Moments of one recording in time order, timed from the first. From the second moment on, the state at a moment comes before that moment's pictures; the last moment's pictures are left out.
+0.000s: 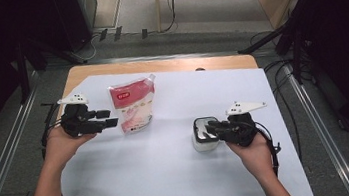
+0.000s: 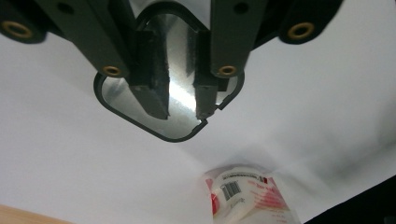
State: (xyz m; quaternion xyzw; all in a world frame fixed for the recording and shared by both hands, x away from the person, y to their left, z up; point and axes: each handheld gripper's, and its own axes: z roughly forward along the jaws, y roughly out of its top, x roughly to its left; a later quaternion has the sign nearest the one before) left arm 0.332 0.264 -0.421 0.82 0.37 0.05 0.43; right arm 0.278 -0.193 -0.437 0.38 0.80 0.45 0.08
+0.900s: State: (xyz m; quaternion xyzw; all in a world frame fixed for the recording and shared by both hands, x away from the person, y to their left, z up) left arm 0.332 0.265 -0.421 0.82 0.37 0.05 0.43; right arm 0.282 -0.240 -0.436 0.41 0.77 0.47 0.13
